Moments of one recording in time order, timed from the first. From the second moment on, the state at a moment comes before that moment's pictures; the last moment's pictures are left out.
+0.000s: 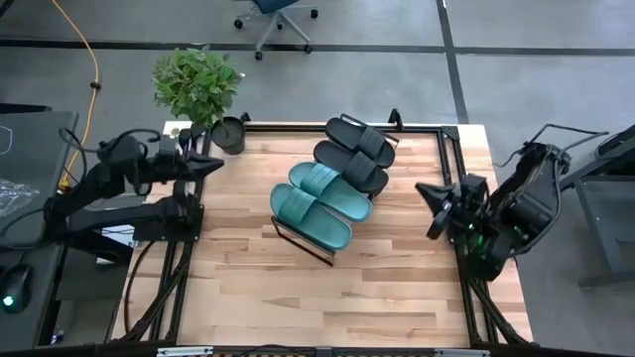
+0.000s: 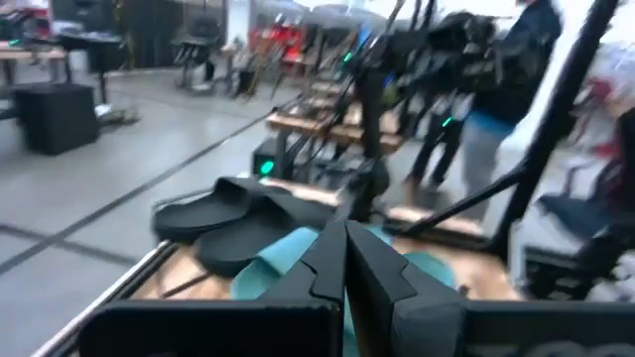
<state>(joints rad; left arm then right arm) 0.44 0.41 0.83 -0.47 0.15 -0.13 0.85 1.21 1.49 -1.48 1.38 1.55</state>
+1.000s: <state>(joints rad) -0.13 0.32 0.51 -0.19 -0.19 -0.13 0.40 1.31 1.49 -0.40 0.40 0.36</state>
